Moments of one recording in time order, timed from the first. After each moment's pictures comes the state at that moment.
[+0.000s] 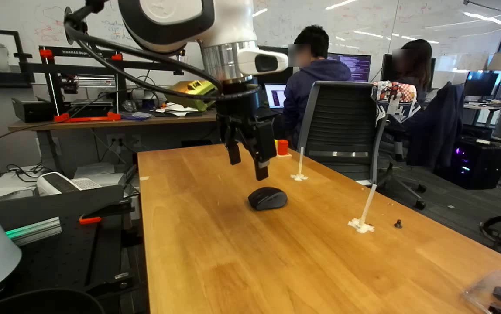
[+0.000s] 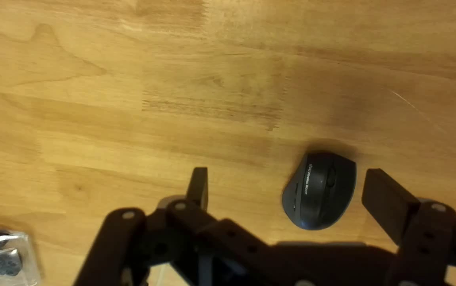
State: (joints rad) arm 0.02 -0.14 -0.11 -2.74 -0.07 2.79 -0.22
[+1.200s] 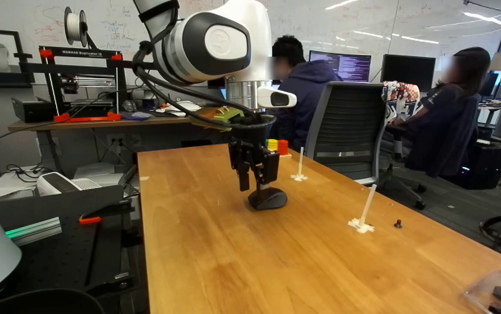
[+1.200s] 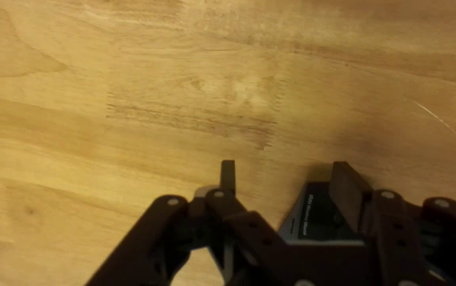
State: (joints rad) arm 0.03 0.13 -0.04 -2.55 -0.28 2.70 0.04
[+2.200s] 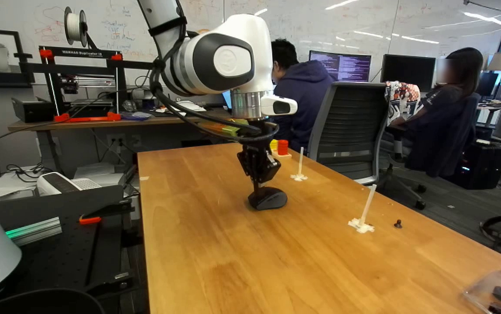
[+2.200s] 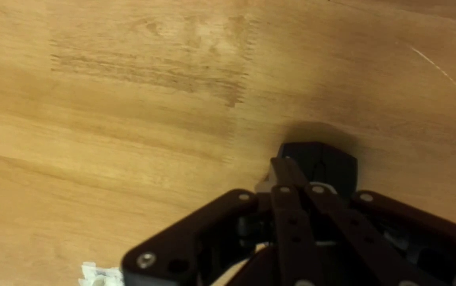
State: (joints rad) arm 0.05 0.22 -0.03 -2.49 -0.27 2.81 0.08
